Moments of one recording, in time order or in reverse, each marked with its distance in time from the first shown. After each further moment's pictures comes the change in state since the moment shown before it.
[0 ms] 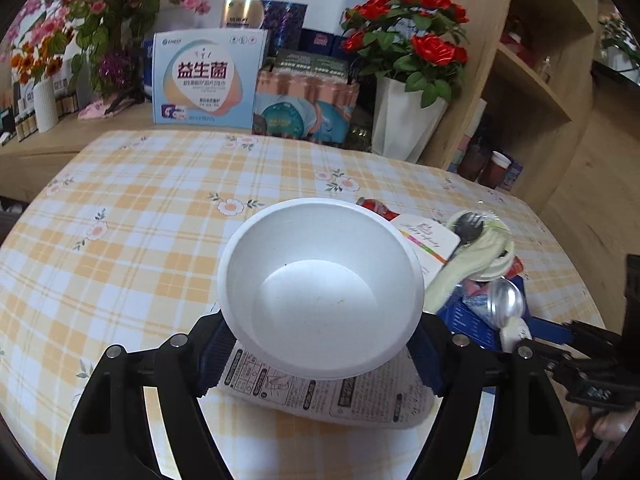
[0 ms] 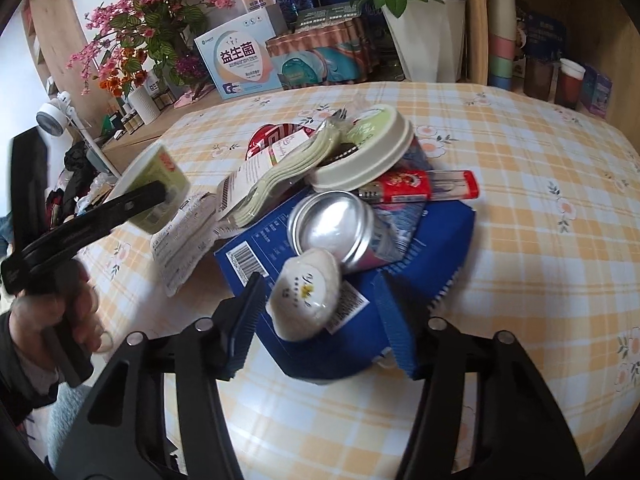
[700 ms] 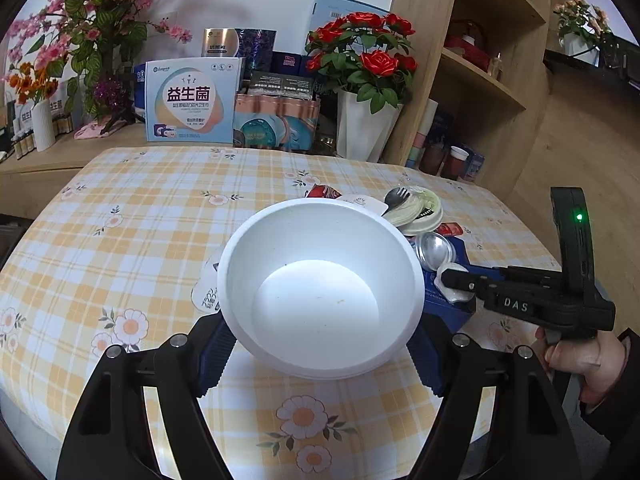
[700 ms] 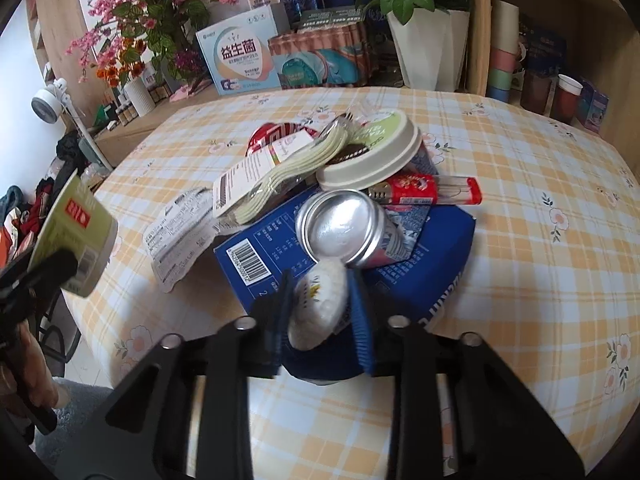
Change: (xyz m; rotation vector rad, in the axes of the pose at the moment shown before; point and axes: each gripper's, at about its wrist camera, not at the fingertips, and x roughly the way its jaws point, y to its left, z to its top) left arm -0.079 -0.025 -0.048 0.049 -0.048 -0.054; right arm -0.005 0.010 -0.004 -0.049 -0.016 -0.055
